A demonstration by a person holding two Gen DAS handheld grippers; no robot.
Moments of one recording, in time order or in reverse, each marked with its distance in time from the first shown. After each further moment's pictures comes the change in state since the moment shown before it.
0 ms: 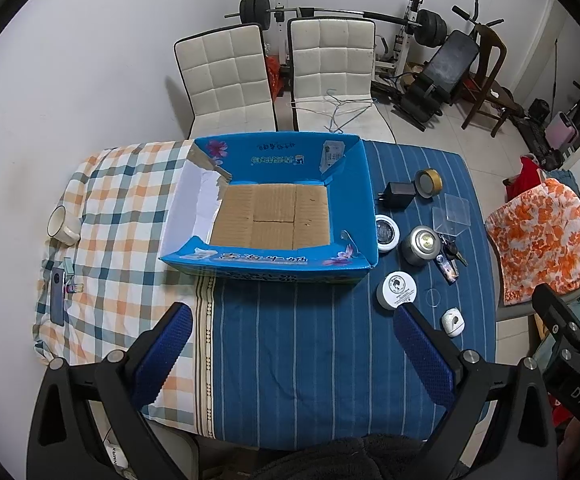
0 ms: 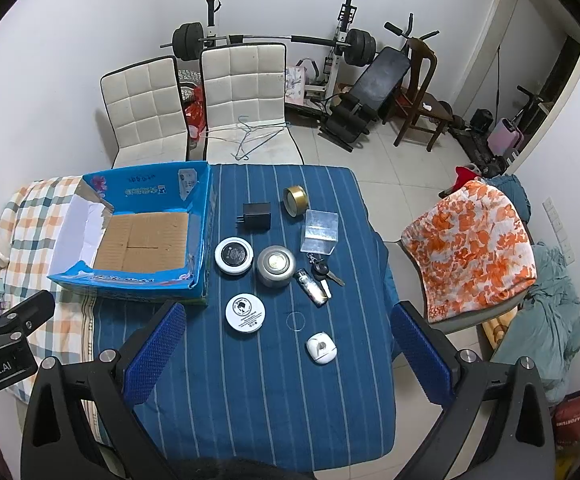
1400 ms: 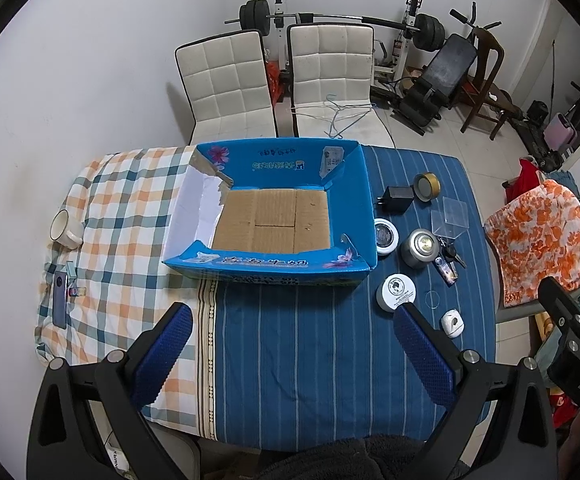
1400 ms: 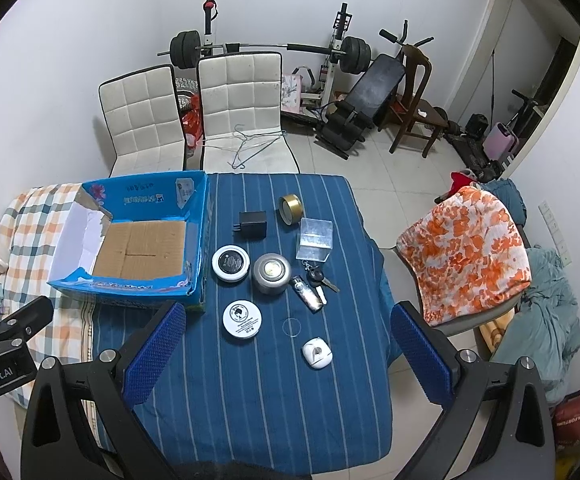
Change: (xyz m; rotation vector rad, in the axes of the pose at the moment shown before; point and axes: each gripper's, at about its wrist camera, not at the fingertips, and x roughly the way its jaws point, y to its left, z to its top) left arm -0.008 0.004 0.006 0.003 -0.013 0.005; right arm -0.011 -0.001 0.006 0.003 -0.030 -0.012
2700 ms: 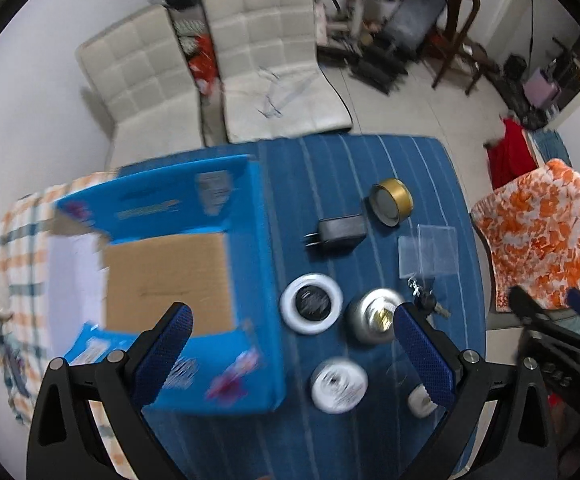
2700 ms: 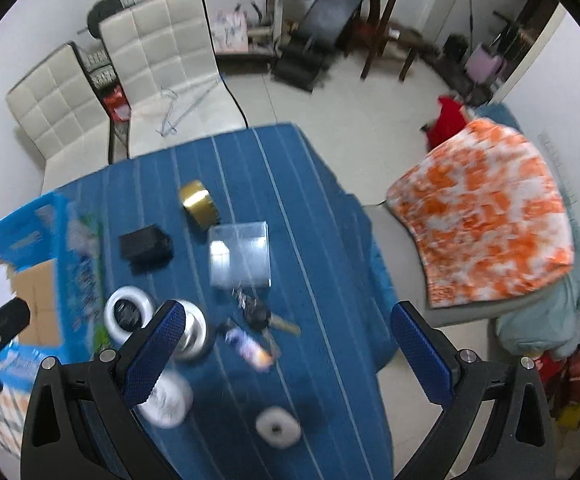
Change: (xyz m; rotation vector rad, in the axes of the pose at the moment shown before) left arm 0.190 -0.145 0.124 0.134 0.161 -0.089; right arm 0.272 -0.112 0.088 0.181 0.269 -0.051
